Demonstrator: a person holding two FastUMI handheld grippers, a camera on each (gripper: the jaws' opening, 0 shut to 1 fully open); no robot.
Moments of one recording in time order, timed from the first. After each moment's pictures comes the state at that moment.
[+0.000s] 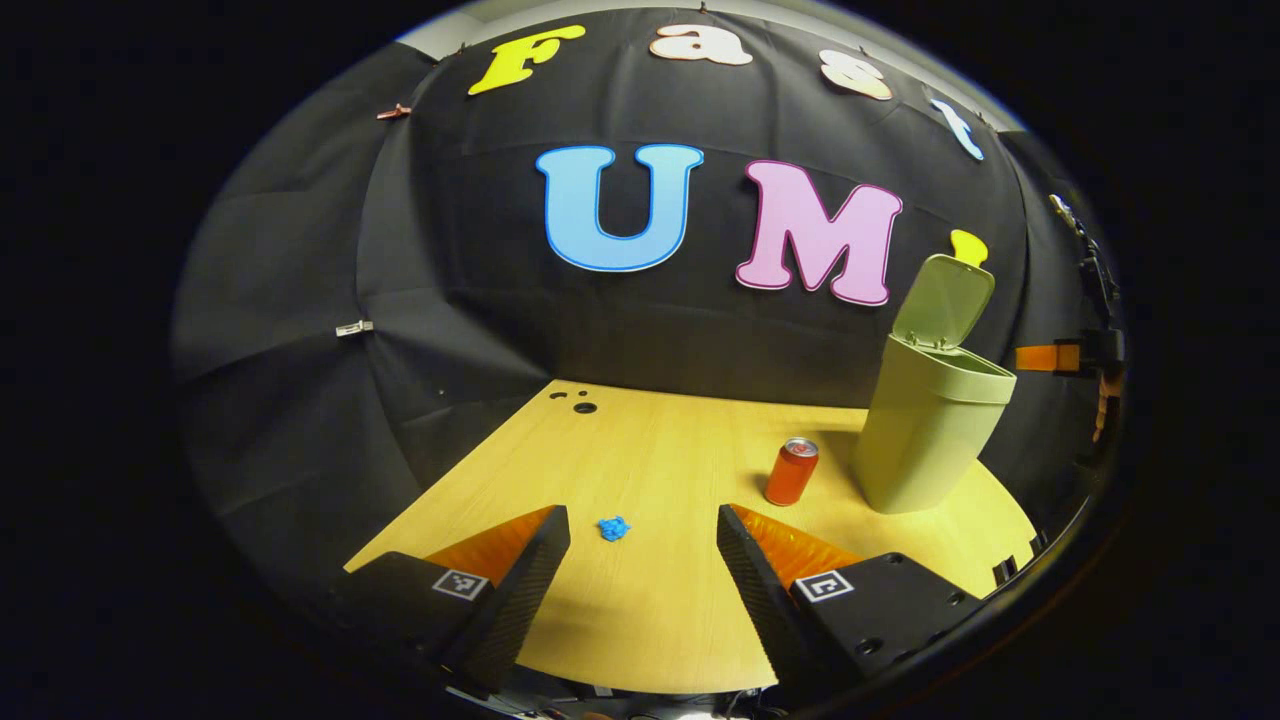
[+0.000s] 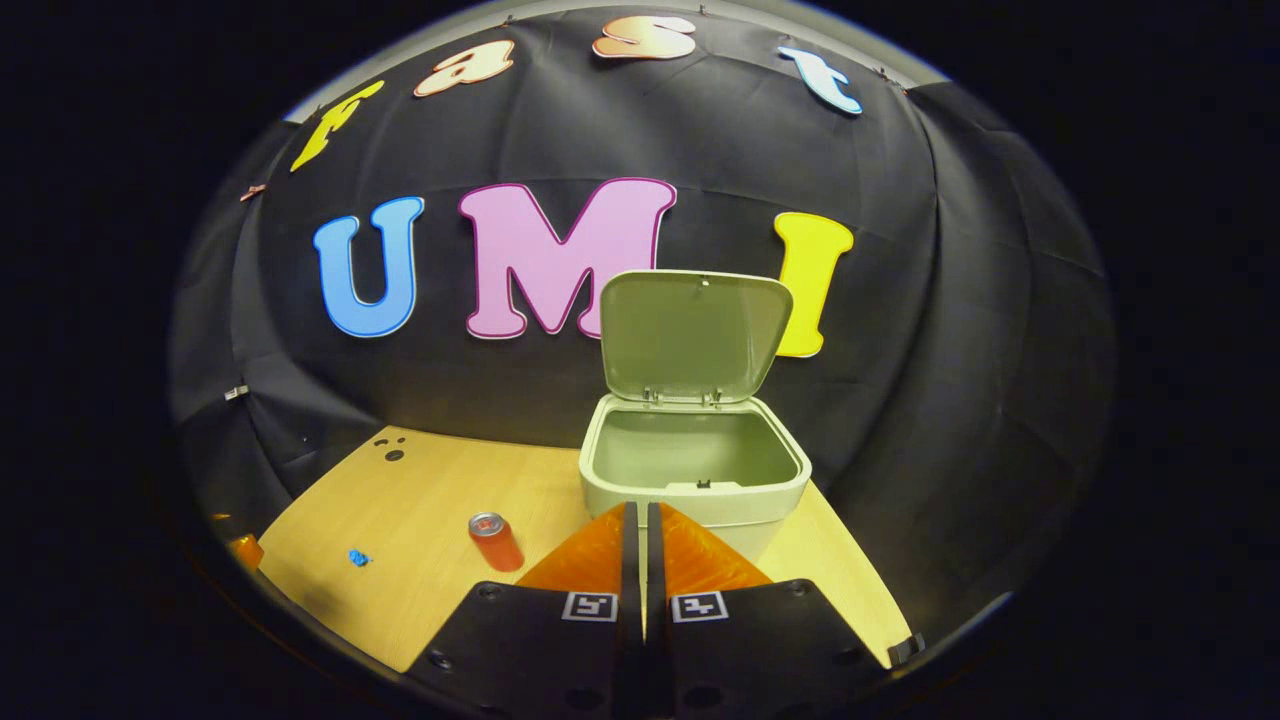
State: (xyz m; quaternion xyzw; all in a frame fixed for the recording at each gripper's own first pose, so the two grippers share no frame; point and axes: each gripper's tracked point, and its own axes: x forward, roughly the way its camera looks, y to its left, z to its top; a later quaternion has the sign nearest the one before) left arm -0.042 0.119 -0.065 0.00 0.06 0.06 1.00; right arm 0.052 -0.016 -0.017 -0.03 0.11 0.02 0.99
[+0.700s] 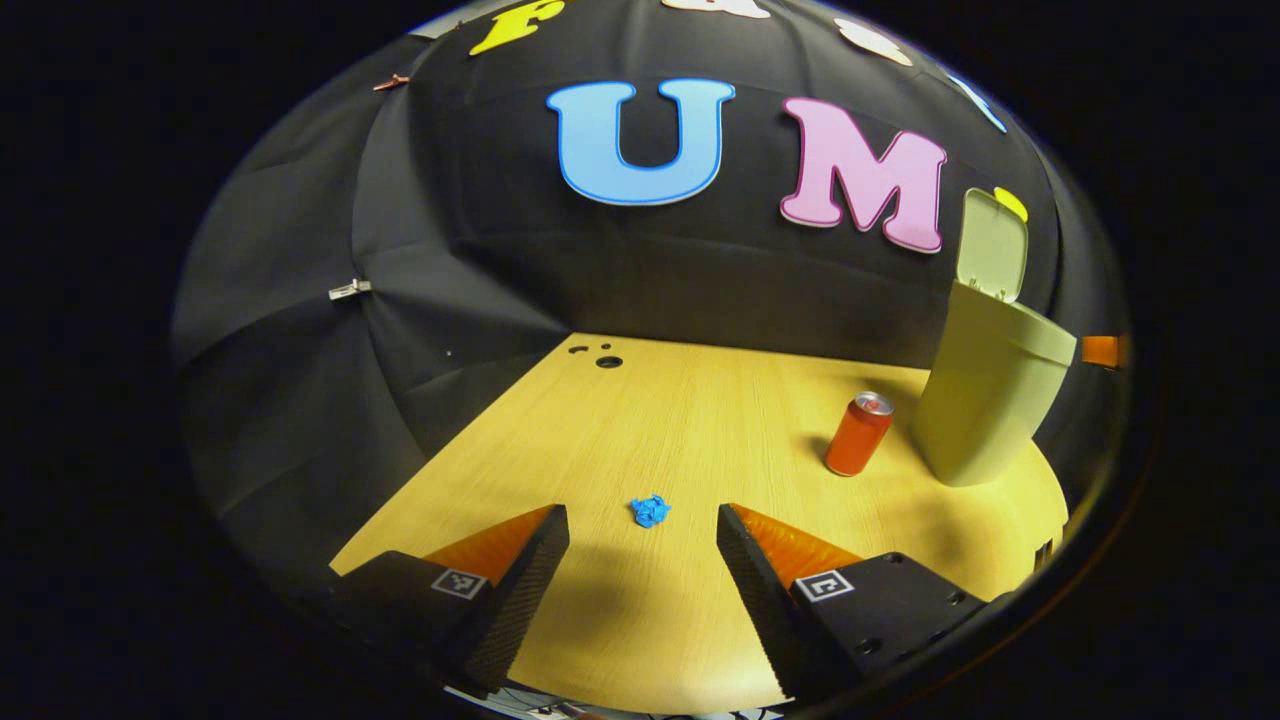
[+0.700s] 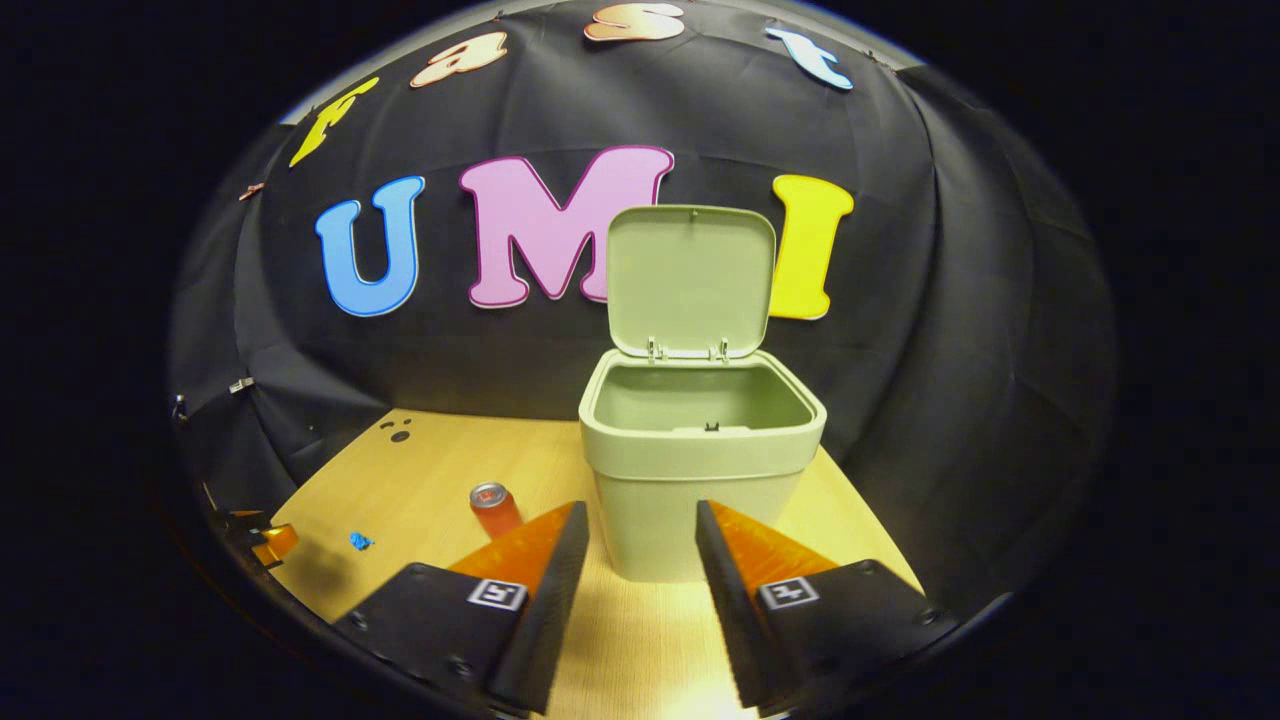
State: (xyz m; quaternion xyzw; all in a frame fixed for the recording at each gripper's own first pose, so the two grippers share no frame) left arm 0.051 0.155 -0.134 0.01 0.14 0.08 0.99; right arm 0.051 -0.026 -0.076 -0.01 0.16 0.03 0.99
